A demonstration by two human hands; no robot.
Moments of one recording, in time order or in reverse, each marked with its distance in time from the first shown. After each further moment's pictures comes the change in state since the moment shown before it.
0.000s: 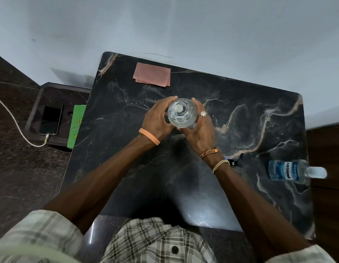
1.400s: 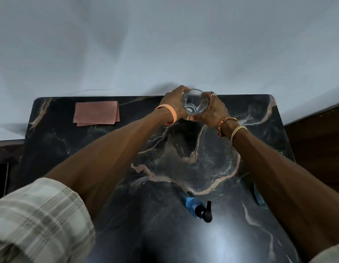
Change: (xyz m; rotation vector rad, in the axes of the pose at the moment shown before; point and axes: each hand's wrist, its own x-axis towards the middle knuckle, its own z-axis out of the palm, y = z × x) left_hand 0.222 0.059 0.175 0.140 -0.433 -0.051; right_hand 0.162 0.161 -0.139 -0.029 -0.017 0.385
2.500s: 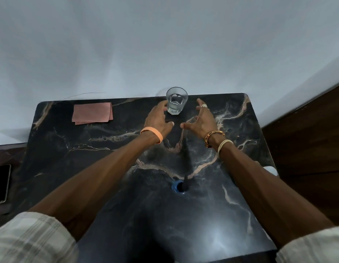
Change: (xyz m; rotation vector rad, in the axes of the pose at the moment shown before) left_hand -0.096 0.022 0.028 -0.048 0.201 -0.099; right_hand -0.080 0.011 -0.015 0.041 0.070 0.024
